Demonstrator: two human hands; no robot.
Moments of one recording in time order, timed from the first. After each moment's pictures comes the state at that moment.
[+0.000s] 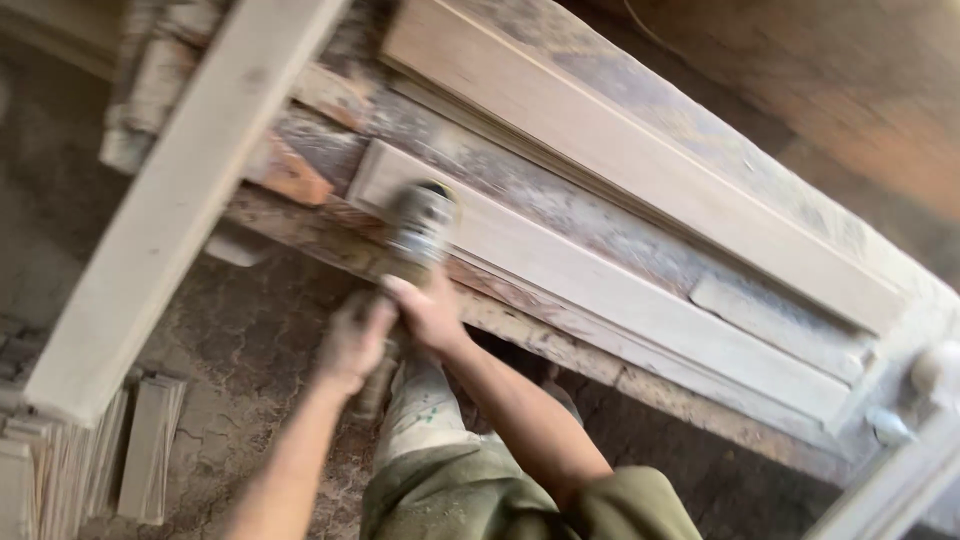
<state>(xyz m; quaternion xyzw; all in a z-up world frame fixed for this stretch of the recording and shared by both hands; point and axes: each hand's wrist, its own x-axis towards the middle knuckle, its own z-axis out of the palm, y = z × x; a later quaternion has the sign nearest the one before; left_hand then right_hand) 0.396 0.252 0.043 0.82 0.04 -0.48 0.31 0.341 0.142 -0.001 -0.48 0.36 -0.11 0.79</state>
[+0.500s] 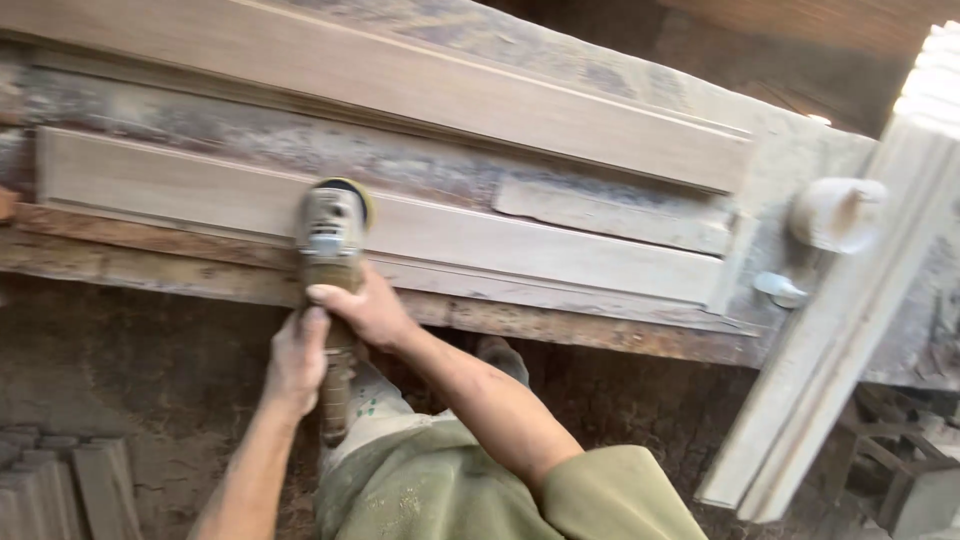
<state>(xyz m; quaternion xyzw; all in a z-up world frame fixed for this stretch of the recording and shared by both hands) 0.171 0.144 -0.008 0.80 0.04 -0.42 0.43 0.119 -0.006 0.007 -0.48 0.37 -0.04 0.79</state>
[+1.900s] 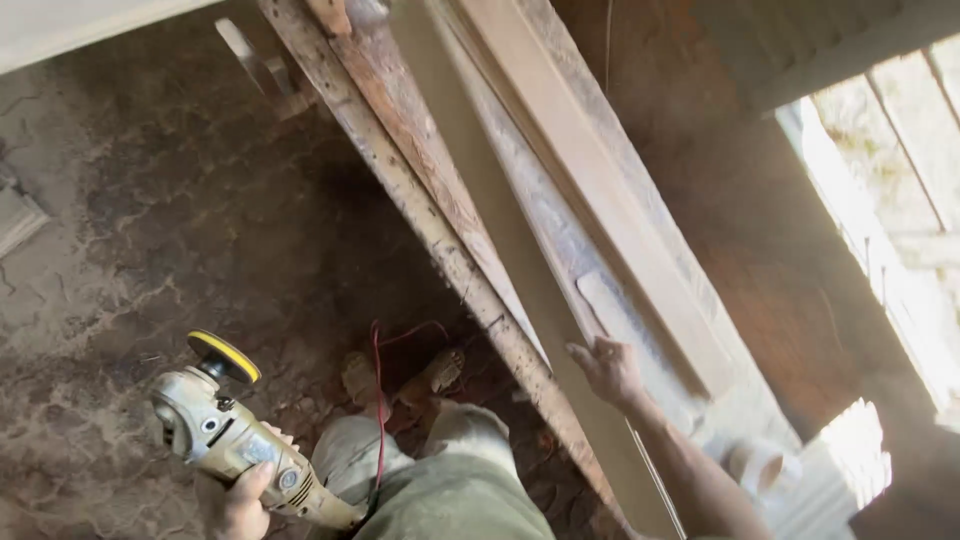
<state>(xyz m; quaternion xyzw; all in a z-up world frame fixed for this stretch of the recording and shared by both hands) -0.129 0.388 0.039 0.52 0.31 -0.09 0.79 -0.081 -0.184 0.022 -0.92 0.16 0.21 0.27</state>
